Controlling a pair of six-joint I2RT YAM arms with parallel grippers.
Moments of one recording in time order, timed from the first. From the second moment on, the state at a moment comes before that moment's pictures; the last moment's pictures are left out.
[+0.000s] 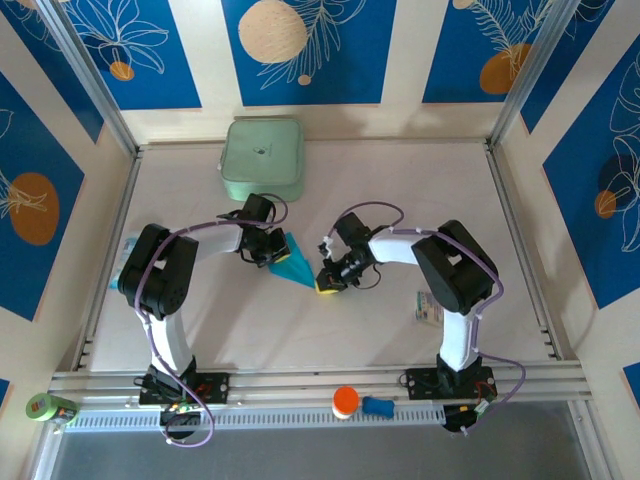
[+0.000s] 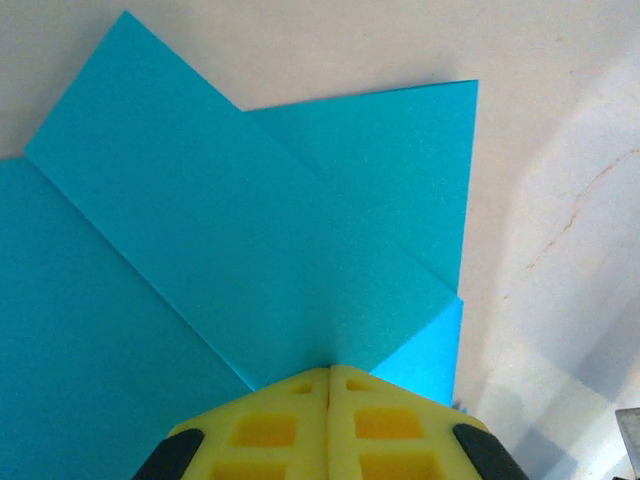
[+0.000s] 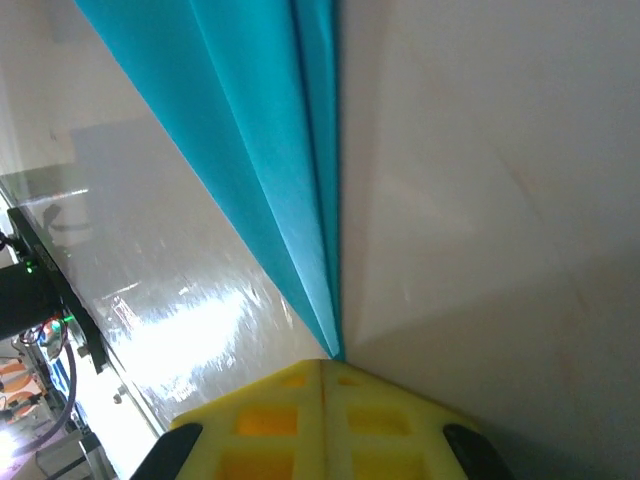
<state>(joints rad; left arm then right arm) -0.42 1.87 1.08 -0.35 0.34 -0.83 0.59 1.90 1.01 -0.42 -0.71 0.41</state>
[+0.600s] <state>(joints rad) -0.41 1.57 1.00 -0.30 0.31 -0.89 0.58 1.86 1.22 -0.41 -0.66 0.52</state>
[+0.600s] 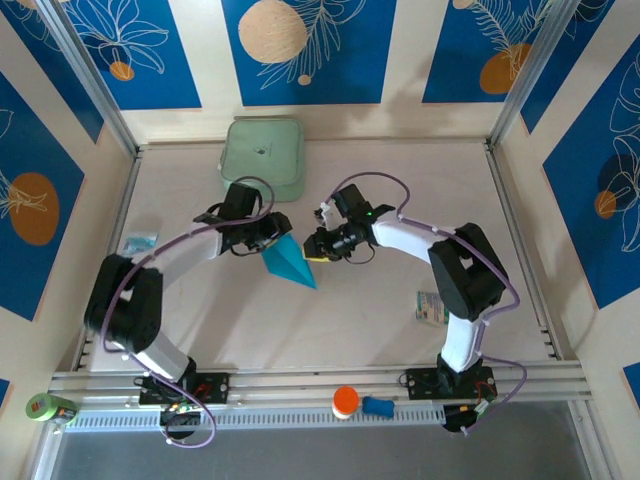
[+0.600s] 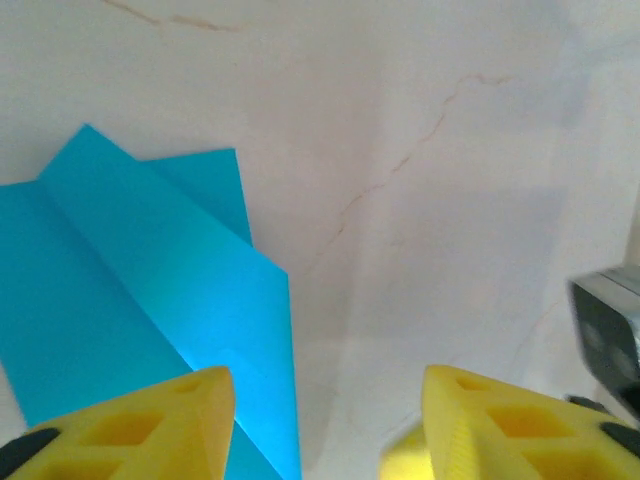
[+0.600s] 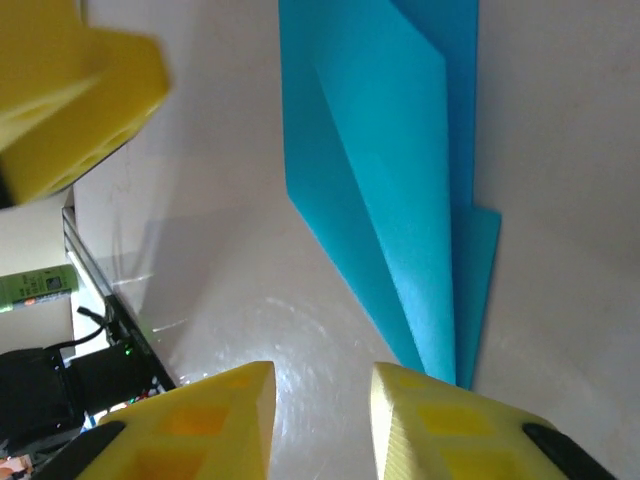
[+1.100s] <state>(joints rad) -0.36 1.51 0.77 -0.19 0.30 -1.01 0.58 2.07 1.35 -0.42 -0.68 0.52</state>
